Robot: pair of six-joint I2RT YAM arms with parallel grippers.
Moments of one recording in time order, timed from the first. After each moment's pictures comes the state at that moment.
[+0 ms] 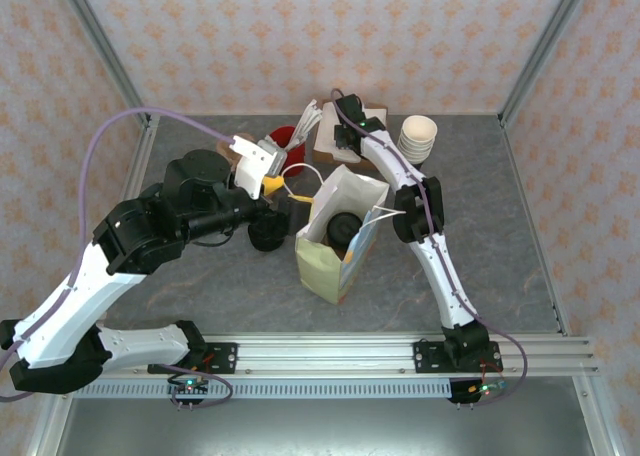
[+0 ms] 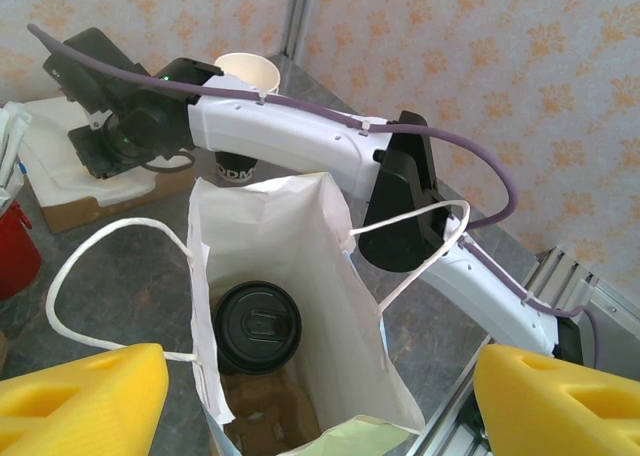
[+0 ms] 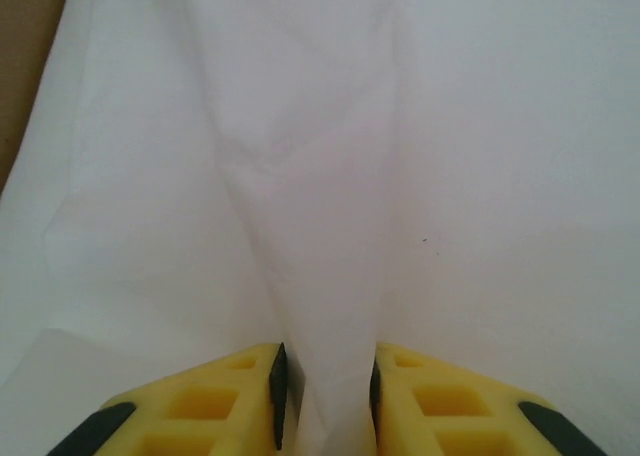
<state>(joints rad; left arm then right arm) -0.86 1.11 1.63 -0.95 -0.01 -0.28 0.41 2.71 2.60 -0.77 0.21 0.32</state>
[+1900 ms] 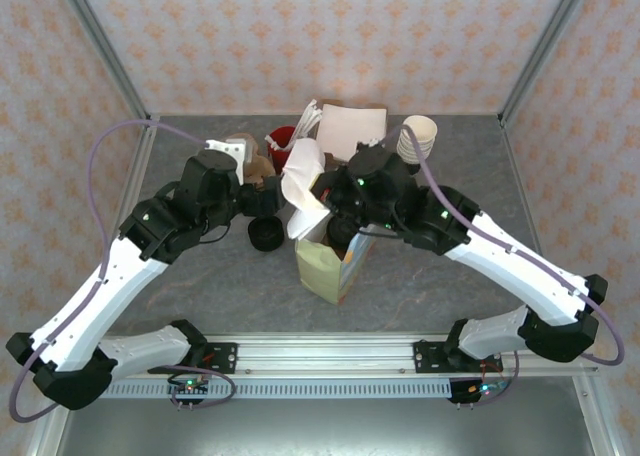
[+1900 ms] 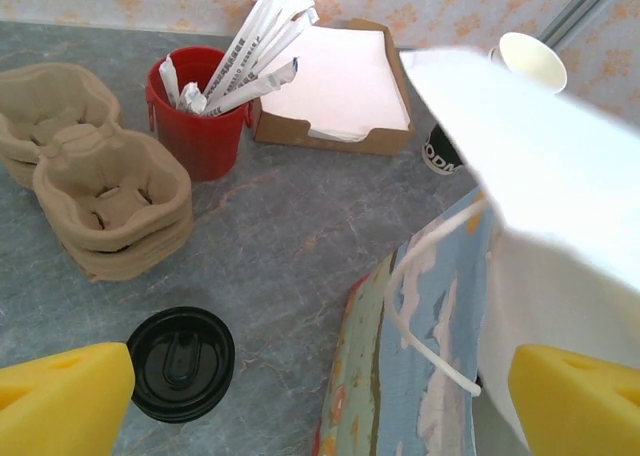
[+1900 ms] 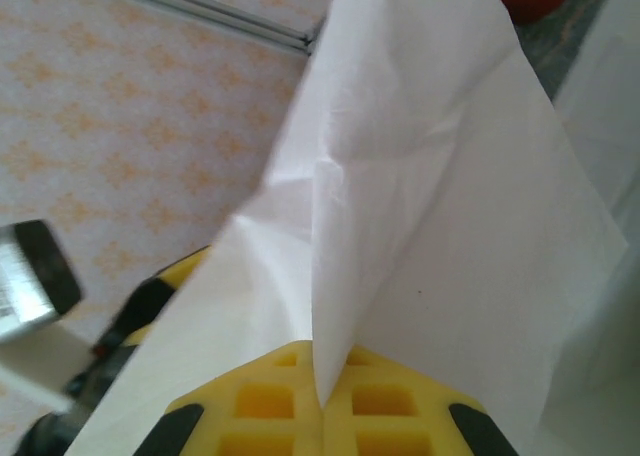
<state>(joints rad) -0.61 1.07 1.36 -0.88 -0.18 -0.49 1.03 1.30 1.57 -0.76 0.17 1.31</state>
